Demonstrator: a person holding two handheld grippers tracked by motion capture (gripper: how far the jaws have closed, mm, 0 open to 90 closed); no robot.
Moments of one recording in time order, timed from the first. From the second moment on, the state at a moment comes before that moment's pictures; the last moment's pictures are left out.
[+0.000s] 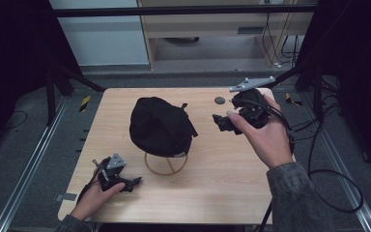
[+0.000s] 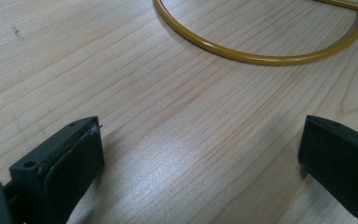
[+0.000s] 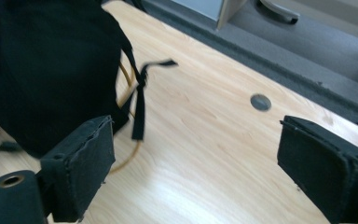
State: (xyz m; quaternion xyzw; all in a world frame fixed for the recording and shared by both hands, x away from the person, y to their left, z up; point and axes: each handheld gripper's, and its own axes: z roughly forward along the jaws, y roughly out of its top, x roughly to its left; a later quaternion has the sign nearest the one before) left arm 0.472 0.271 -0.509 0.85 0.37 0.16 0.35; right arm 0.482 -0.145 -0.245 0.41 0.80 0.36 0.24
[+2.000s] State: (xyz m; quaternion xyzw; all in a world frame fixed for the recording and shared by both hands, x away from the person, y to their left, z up) left arm 0.473 0.271 -0.509 0.85 0.37 0.16 0.35; right arm 0.509 -0.172 -0.466 0.44 0.83 0.31 0.17
